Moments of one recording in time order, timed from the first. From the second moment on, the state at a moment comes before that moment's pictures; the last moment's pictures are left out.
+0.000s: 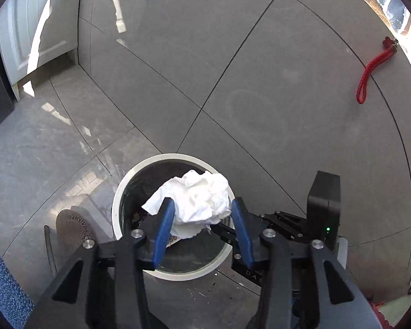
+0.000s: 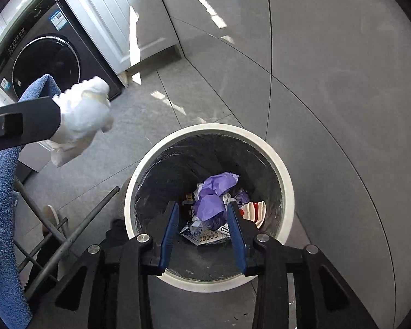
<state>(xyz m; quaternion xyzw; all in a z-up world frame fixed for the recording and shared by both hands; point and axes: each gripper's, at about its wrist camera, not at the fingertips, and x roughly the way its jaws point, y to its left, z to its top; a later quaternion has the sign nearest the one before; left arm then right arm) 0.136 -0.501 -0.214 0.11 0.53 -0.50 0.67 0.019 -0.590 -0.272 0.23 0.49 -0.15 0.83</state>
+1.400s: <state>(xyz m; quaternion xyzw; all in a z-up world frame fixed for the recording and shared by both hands) 0.061 0.027 -0.034 0.04 0.32 -0.24 0.92 -0.028 -0.295 0.000 -0.03 0.30 0.02 0.95</state>
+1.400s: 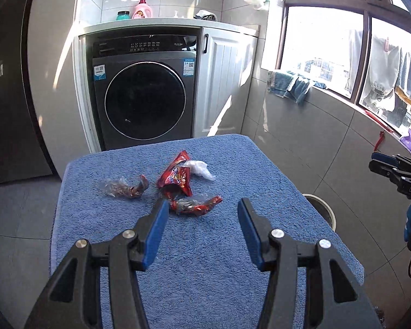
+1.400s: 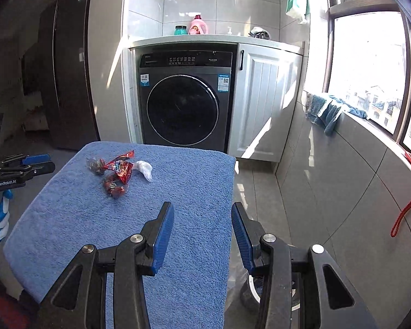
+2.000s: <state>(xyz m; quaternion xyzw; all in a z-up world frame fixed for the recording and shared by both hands) 0.125 0.103 -0.092 0.02 0.36 -0.20 0.91 0.081 -0.205 -0.036 -0.07 0.36 0.10 0.92</state>
